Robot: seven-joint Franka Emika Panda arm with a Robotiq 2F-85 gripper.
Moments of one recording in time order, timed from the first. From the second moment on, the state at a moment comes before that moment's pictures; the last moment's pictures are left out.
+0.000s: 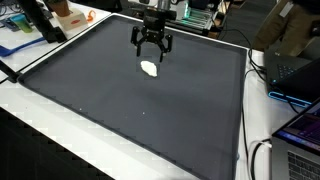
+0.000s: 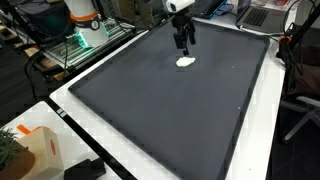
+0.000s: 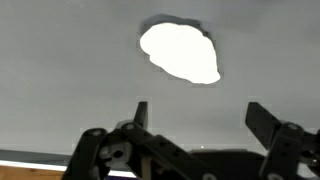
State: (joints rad) arm 0.53 0.27 -0.29 -2.48 0.18 3.19 -0.10
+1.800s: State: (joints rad) arm 0.23 0.27 -0.04 -2.21 0.07 2.74 0.14
